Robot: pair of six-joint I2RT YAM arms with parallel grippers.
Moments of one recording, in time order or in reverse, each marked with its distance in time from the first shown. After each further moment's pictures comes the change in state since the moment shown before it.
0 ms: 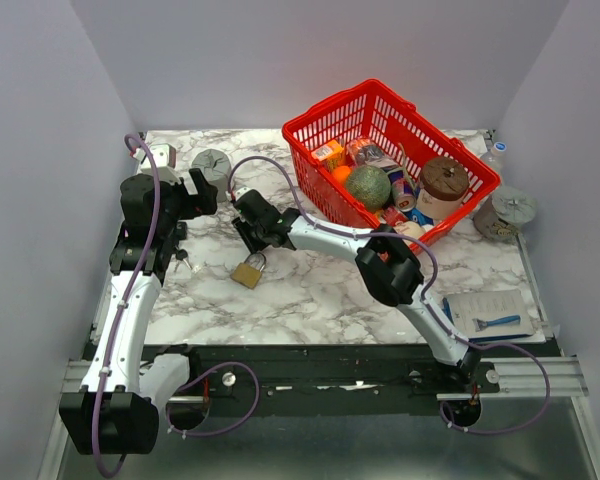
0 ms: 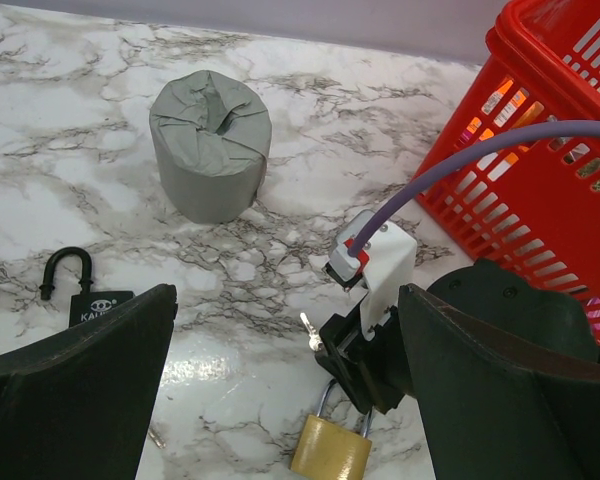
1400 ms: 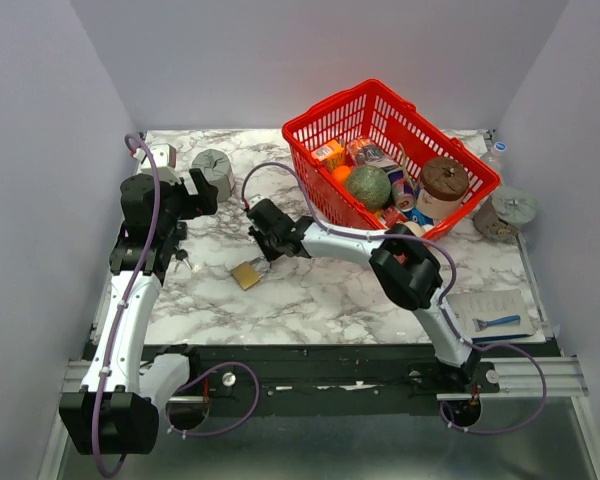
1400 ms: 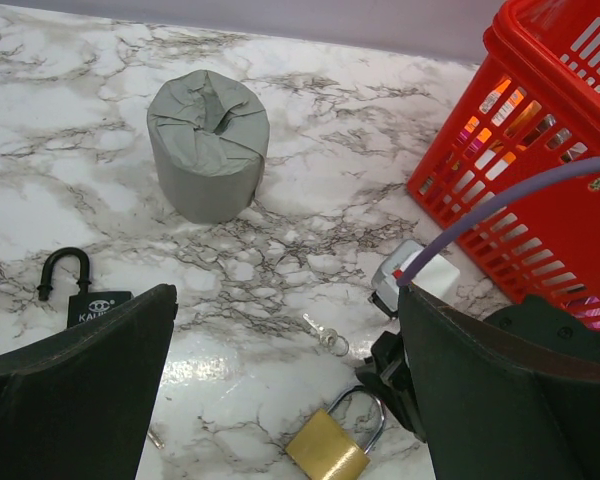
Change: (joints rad) left arm 0.000 0.000 0.000 0.000 0.005 -0.001; right arm 0.002 -0.146 -0.247 0.051 0.015 0.035
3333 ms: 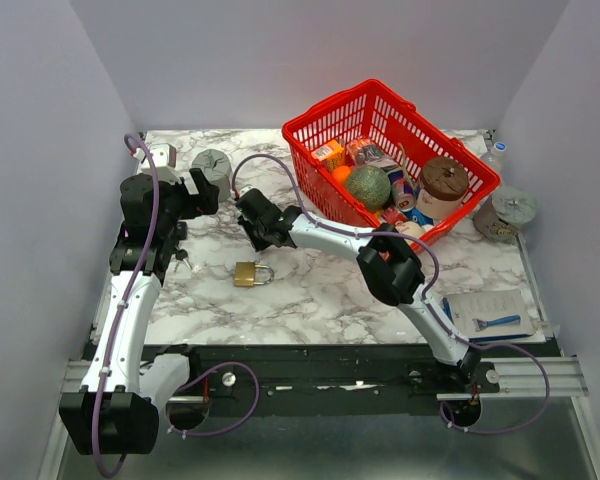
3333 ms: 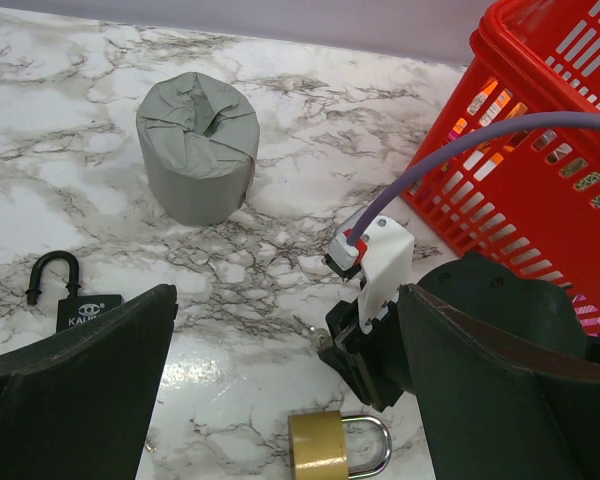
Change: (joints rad) left arm 0.000 0.000 0.000 0.006 0.018 -0.011; right arm -0.010 0.144 0.260 -0.109 -0.005 0.023
